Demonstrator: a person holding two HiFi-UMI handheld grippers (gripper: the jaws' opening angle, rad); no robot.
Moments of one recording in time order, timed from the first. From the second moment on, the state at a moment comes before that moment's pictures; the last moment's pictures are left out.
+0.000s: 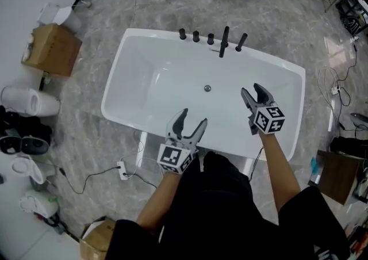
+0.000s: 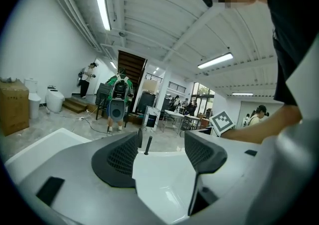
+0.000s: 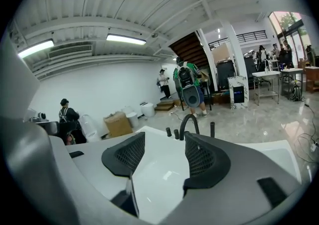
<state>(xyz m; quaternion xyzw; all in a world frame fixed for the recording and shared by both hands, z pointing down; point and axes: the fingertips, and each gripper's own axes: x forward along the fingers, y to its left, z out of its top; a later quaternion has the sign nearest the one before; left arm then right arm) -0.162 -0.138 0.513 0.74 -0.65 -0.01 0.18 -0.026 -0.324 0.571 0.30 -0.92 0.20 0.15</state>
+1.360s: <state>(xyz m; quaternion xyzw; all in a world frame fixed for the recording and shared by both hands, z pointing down) -0.149 -0.315 0.575 0.79 -0.59 -0.03 0.18 -0.077 -0.543 0.708 0.35 -0.90 0.15 0.20</state>
